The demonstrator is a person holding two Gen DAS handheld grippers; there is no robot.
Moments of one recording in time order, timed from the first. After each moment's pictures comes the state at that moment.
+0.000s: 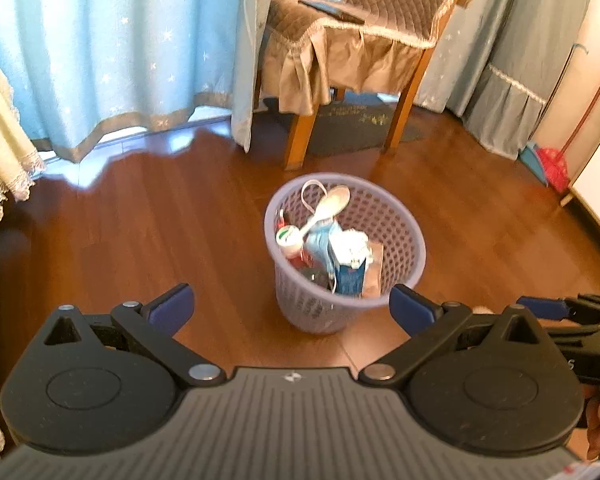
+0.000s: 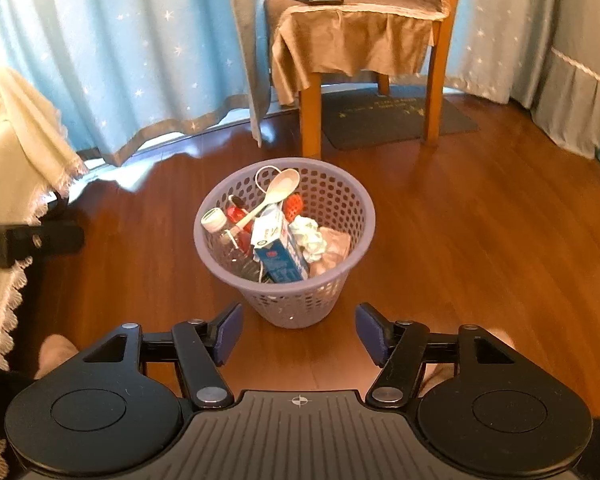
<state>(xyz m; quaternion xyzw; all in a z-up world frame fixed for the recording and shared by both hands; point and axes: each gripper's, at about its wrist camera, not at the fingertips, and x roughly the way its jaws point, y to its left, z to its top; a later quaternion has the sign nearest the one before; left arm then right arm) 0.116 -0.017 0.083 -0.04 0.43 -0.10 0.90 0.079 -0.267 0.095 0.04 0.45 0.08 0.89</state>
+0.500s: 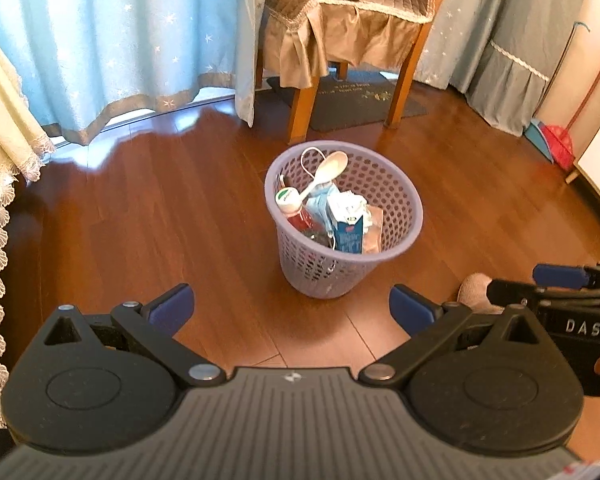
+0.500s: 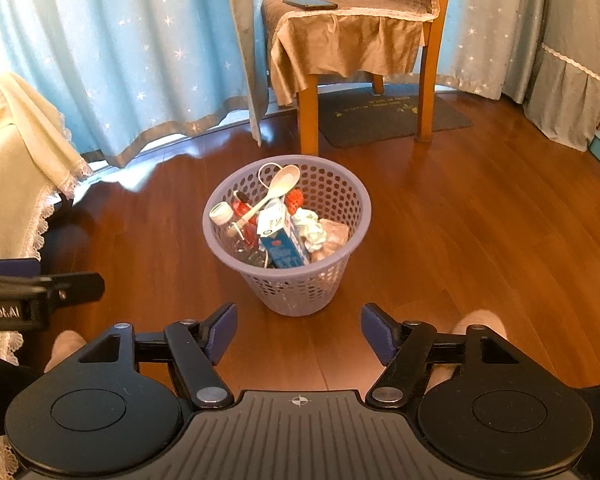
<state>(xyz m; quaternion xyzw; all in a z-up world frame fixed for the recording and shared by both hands) 0.078 -0.026 0.079 -0.01 0.45 -0.09 0.89 0.049 -0.264 0.112 0.04 0.45 0.08 0.89</state>
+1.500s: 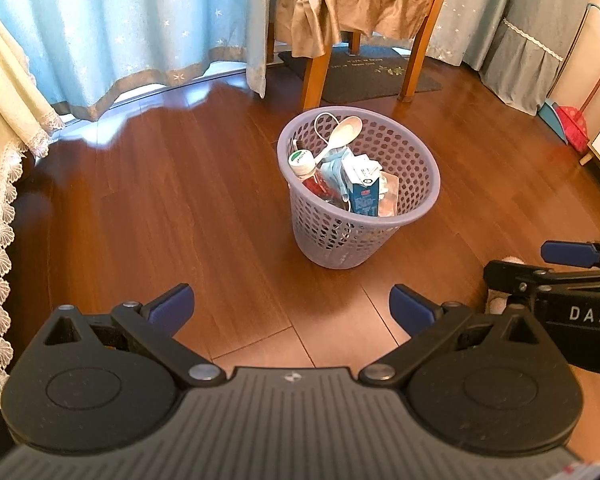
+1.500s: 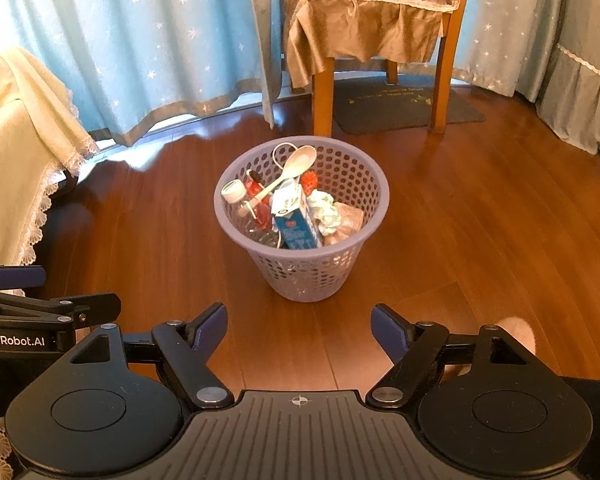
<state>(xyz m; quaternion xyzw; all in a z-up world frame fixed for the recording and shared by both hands) 0.069 -0.023 0.055 -0.01 0.48 -0.07 0.88 0.053 -0.243 0.094 0.03 0.46 0.09 0.88</state>
